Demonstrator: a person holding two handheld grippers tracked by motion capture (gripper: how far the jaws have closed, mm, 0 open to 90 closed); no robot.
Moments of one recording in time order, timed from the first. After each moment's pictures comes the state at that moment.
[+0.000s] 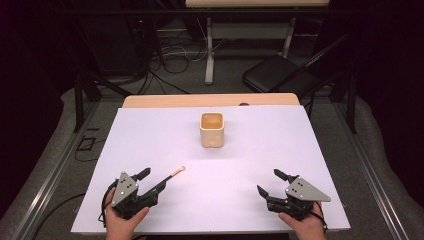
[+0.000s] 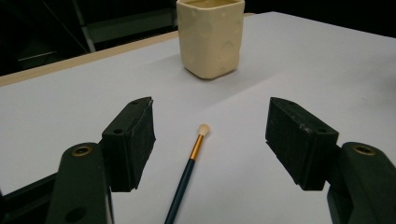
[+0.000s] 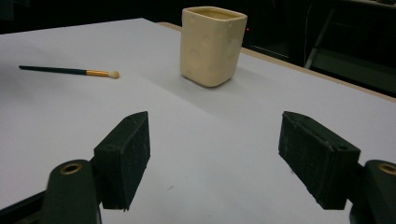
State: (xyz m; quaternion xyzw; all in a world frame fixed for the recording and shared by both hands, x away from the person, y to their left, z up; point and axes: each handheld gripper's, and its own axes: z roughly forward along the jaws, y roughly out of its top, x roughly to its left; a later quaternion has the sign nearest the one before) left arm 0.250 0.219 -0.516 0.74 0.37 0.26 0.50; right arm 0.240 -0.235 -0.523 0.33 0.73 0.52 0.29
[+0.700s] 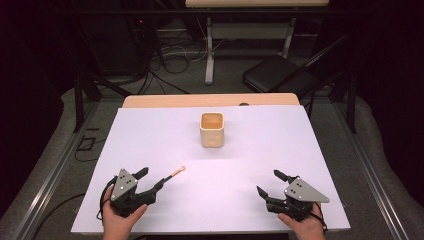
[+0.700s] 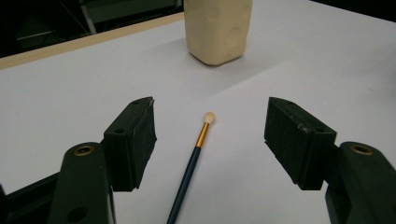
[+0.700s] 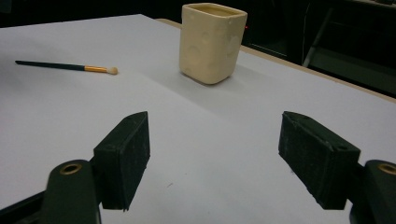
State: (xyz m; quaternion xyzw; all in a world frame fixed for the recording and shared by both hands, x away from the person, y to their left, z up) left arm 0.254 0.222 -0.507 0.76 0.39 0.25 0.47; right arm 0.239 -0.233 -0.524 0.33 0.74 0.51 0.30
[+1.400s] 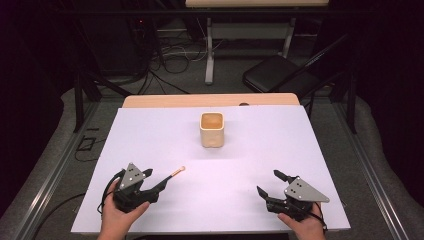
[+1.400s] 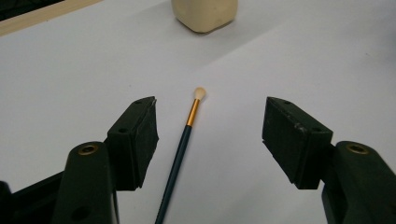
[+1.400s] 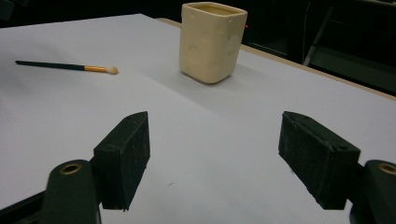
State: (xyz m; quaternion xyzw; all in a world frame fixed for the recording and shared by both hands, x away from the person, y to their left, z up) left arm 0.265 0.211 -0.490 0.81 0.38 0.21 0.39; right arm 0.240 -0.233 -0.524 0.33 0.74 0.51 0.30
